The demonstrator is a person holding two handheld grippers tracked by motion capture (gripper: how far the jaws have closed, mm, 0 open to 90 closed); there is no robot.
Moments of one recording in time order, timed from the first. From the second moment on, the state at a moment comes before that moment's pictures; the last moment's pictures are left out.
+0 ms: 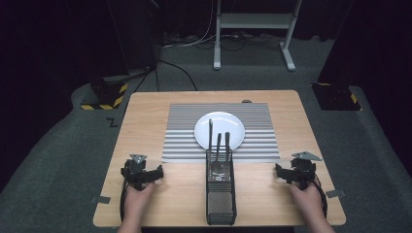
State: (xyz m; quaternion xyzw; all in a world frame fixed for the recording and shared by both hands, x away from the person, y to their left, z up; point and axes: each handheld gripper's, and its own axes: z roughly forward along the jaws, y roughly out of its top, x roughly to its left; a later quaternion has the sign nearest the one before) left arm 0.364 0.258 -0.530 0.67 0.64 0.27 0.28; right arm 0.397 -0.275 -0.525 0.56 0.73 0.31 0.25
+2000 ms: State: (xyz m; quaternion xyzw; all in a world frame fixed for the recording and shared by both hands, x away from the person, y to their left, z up) left arm 0.310 0.221 -0.473 0.67 0.48 0.33 0.47; right arm 0.396 -0.277 -0.525 0.55 0.74 0.31 0.25
